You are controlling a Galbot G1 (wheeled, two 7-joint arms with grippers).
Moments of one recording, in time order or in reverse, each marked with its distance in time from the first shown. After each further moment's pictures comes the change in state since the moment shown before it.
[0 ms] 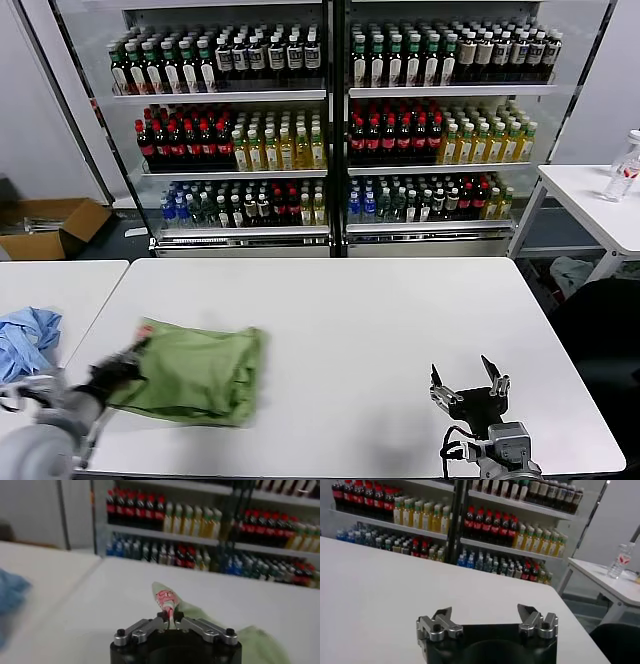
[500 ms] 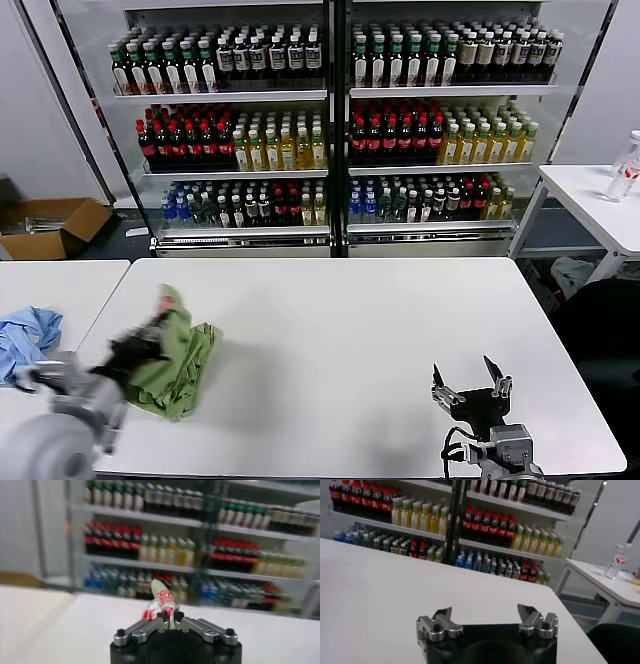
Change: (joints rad) left arm -0.098 -0.101 0.206 -0.132 0.053 0.005 -0.054; right arm -0.018 0.007 0.009 0.014 -0.013 0.001 0.006
